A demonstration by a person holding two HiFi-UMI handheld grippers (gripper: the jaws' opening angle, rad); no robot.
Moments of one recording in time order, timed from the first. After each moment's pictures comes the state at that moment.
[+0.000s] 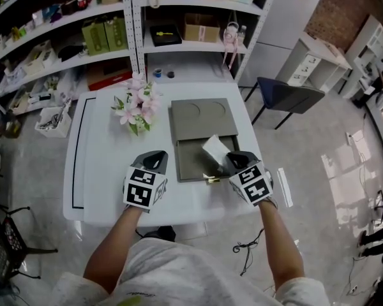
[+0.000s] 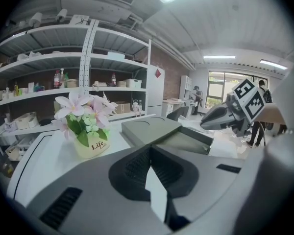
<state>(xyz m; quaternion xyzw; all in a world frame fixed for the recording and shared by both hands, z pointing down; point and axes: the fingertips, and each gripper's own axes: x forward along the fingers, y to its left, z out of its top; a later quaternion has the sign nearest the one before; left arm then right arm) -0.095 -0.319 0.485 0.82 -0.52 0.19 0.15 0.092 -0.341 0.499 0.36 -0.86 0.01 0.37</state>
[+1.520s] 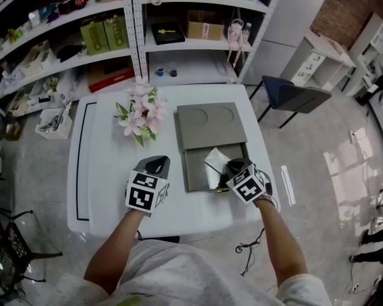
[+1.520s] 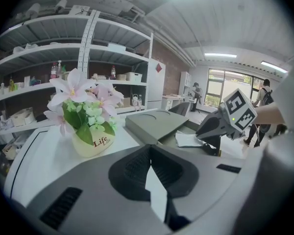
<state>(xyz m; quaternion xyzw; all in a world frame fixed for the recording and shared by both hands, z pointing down) -0.118 -0.349 0.512 0.82 -0.50 0.21 0.17 0.081 -0.369 0.584 0.31 -0.82 0.04 0.48</state>
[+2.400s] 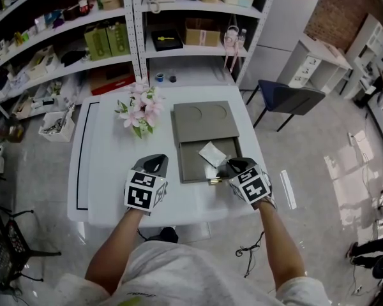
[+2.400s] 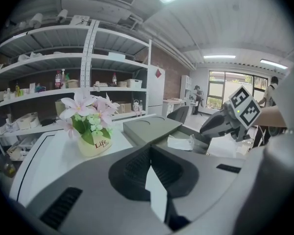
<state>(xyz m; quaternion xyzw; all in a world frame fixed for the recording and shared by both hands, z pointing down) -0.101 -0.311 0.482 0.82 -0.52 0.20 0.15 0.100 -0.334 0.532 0.36 -0.85 0.06 0.39</state>
